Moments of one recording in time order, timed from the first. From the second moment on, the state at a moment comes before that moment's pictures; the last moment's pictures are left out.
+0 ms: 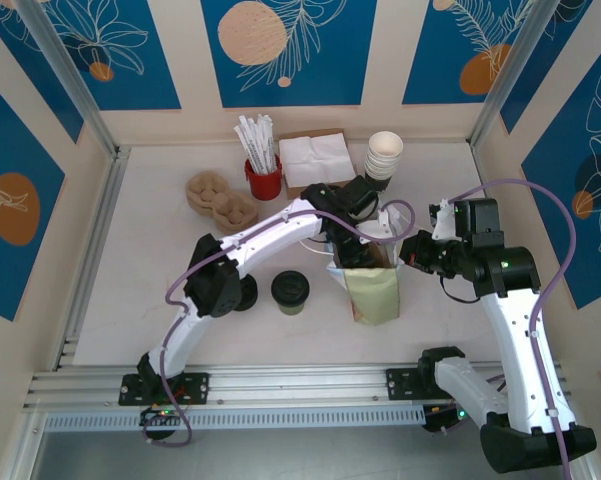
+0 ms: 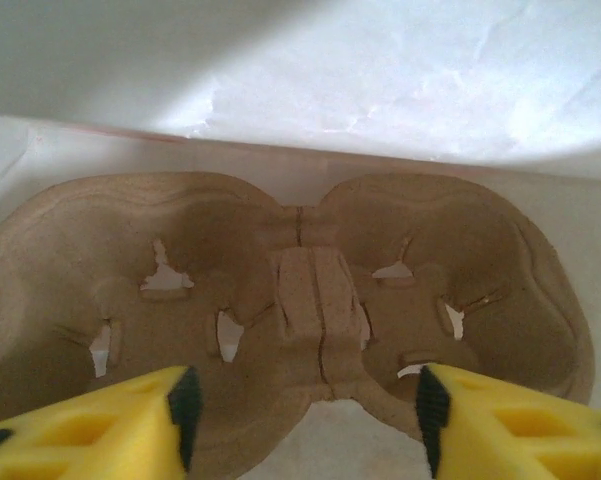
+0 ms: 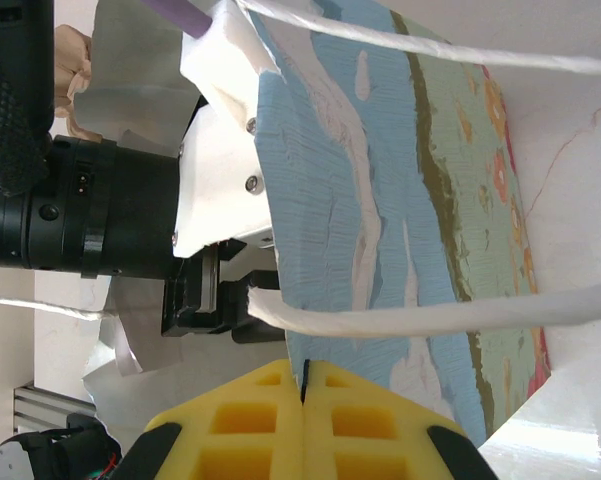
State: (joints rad) left arm -0.95 2.28 2.23 -1.12 0.40 0.37; right arm 0.10 0.89 1.16 -1.19 -0.39 0.45
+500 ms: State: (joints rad) left arm -0.95 2.09 2.31 -1.12 0.39 0.29; right arm 0.09 0.88 1.16 -1.18 -0.40 0.47
